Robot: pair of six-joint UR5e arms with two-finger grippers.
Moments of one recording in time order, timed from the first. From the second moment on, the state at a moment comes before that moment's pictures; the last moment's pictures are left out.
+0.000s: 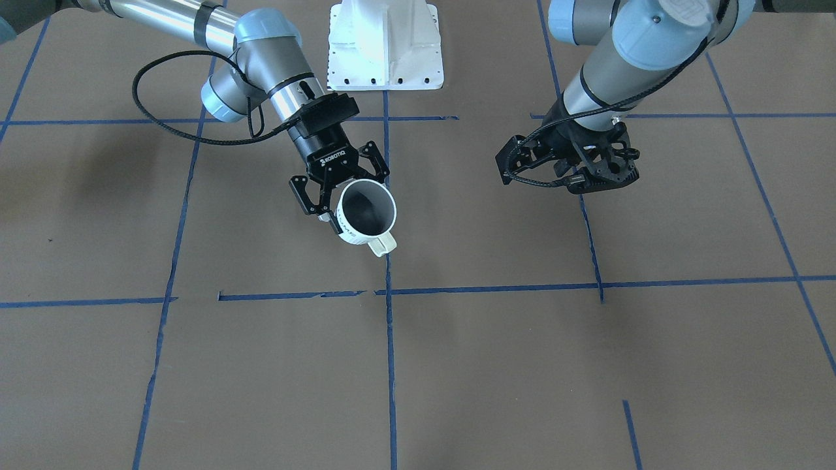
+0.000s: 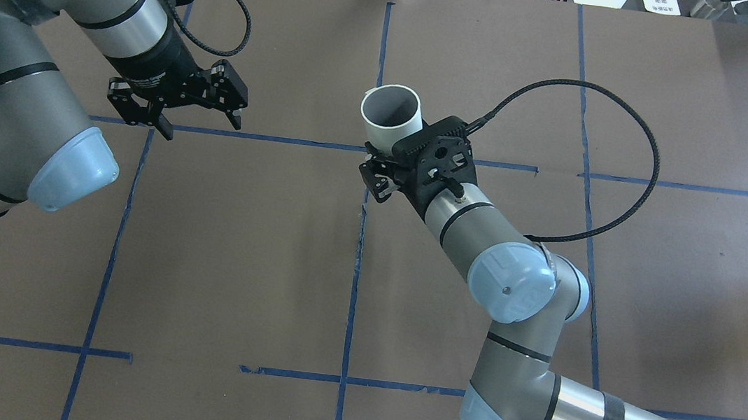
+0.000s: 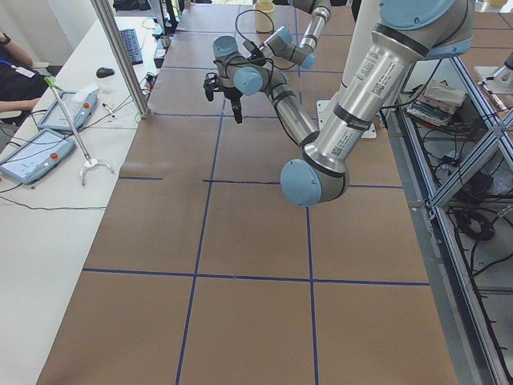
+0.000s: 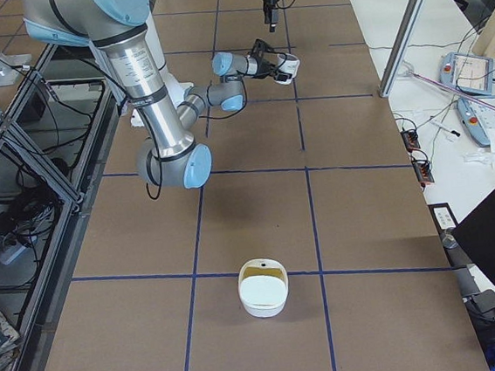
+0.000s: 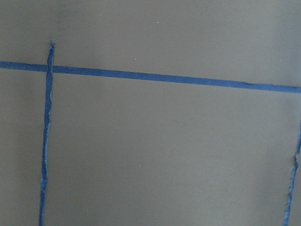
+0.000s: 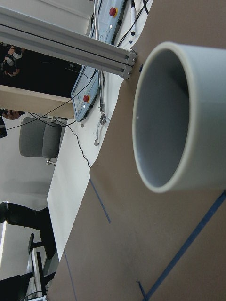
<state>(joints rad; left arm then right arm) -0.86 -2.16 -1.86 -1.43 -2.28 -1.24 0.38 -1.02 1.58 -0.61 1.04 0.58</state>
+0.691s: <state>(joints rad) -0.84 -2.34 -1.79 -1.43 -2.31 -1.49 0.32 -0.97 1.53 -0.62 0.94 0.59</state>
